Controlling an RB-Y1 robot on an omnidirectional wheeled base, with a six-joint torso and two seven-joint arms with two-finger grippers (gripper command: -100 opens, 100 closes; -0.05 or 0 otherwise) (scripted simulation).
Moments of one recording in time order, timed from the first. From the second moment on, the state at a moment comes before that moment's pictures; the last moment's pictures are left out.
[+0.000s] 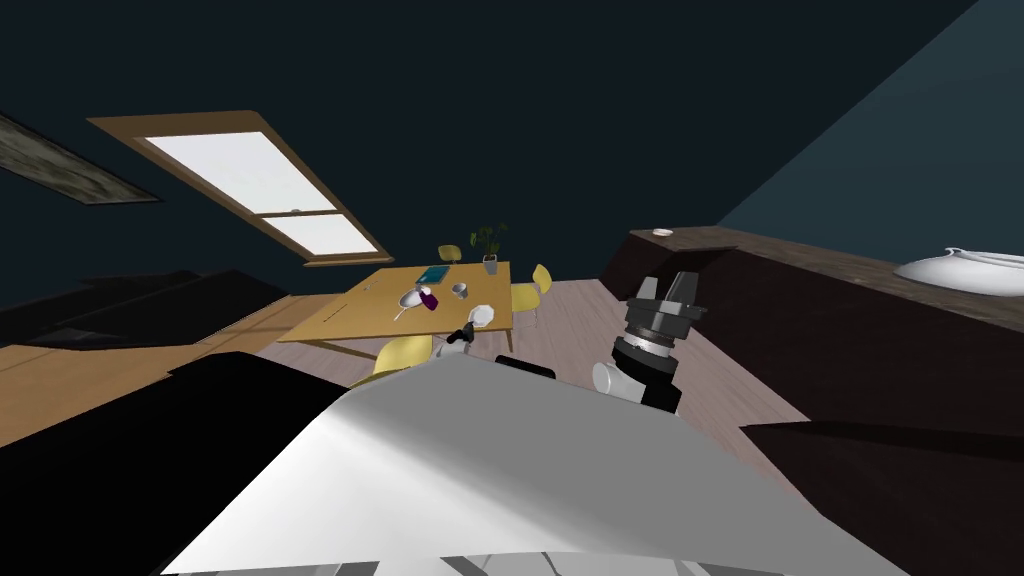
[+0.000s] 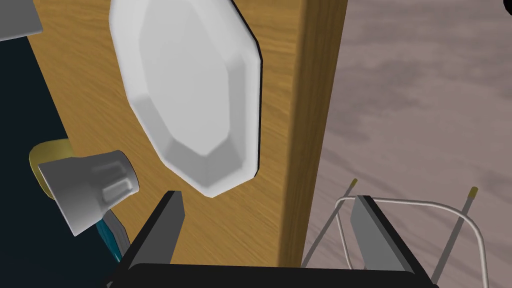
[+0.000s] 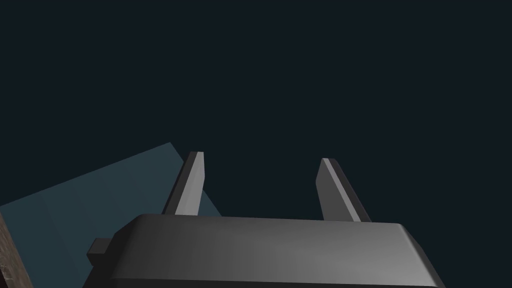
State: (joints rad) left arm 0.24 0.14 0.17 -1.33 0.12 0.38 0.06; right arm 0.46 0.04 0.07 -2.21 -0.04 -0.61 0.11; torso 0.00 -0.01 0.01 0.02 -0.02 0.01
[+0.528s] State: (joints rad) left arm 0.24 0.12 0.14 -1.39 0.14 0.52 0.09; right arm 0.46 0.04 0.07 -2.21 -0.04 -0.61 0.11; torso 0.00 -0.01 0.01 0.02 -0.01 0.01
